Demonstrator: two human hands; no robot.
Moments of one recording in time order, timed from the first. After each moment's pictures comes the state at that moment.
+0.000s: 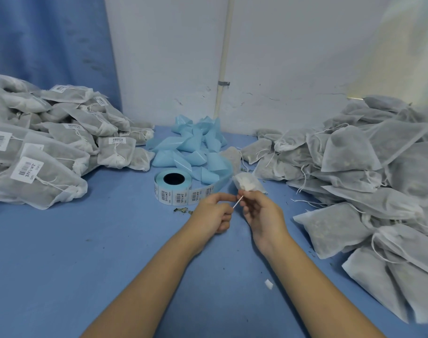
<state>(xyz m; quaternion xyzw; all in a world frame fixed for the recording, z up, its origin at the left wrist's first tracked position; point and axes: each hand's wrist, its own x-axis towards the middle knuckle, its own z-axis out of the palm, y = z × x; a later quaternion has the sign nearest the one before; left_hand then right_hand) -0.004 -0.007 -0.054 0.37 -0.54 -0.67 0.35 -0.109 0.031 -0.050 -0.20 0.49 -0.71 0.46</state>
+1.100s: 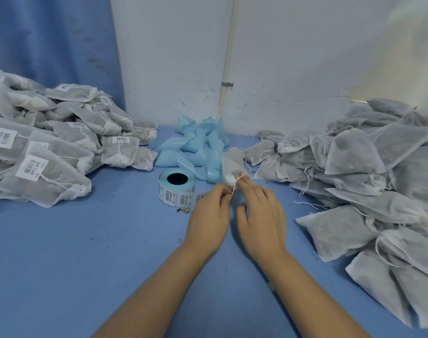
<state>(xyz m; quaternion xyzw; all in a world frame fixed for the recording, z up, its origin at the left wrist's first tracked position) 0.000 -0.003 -0.068 0.39 -0.74 -0.30 0.47 -0.100 0.042 -0.062 -0.62 0.69 -0.35 -0.12</state>
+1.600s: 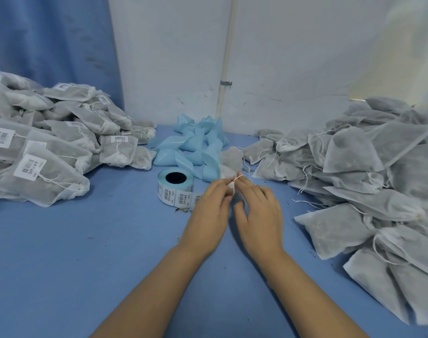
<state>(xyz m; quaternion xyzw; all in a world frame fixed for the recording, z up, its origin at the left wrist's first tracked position) 0.003 -0.005 -0.071 0.29 -0.78 -0.27 0.49 -0.101 0.038 -0.067 -0.60 0.66 -0.42 -0.12</state>
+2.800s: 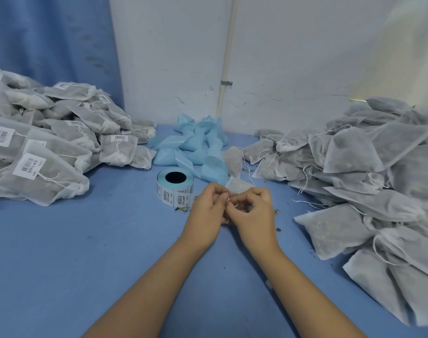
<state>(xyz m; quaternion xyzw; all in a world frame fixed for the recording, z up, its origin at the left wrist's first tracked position) -0.001 -0.007 -0.070 0.31 -0.62 -0.54 0.48 -0.096 0.033 -0.066 -0.49 0.63 -0.59 0.16</state>
